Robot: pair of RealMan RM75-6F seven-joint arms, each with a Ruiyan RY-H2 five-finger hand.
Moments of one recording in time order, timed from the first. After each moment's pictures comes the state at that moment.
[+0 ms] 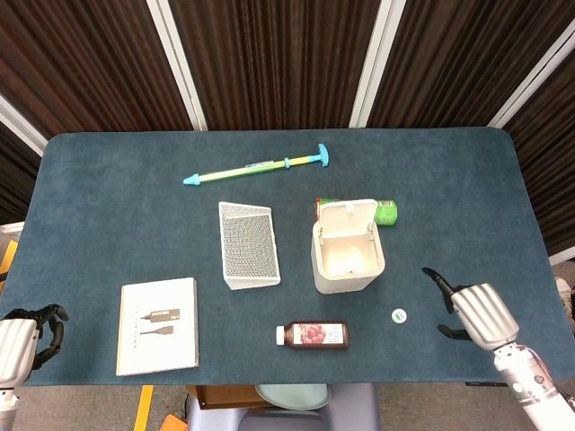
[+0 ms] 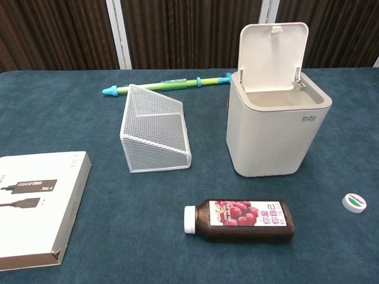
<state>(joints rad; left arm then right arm) -0.02 -1.13 -0.01 -1.67 1.57 1.57 0.09 0.30 -1.04 -0.11 -1.69 -1.61 1.31 -0.08</state>
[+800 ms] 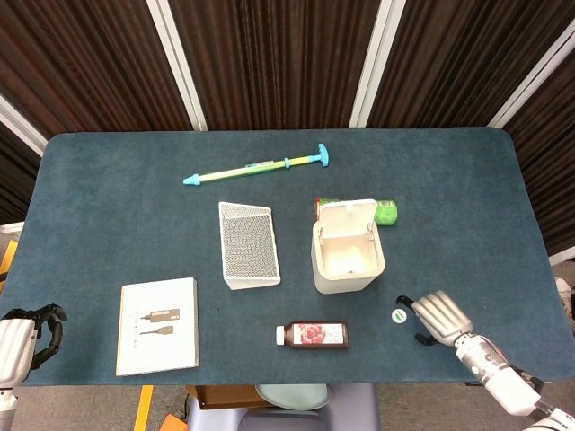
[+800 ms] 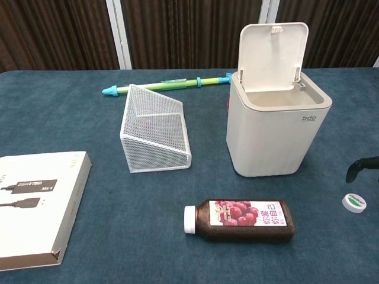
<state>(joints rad) -0.02 -1.12 -0.01 -1.67 1.58 1.57 0.08 0.43 -1.19 -0.10 -1.58 -1.50 0.95 -0.19</state>
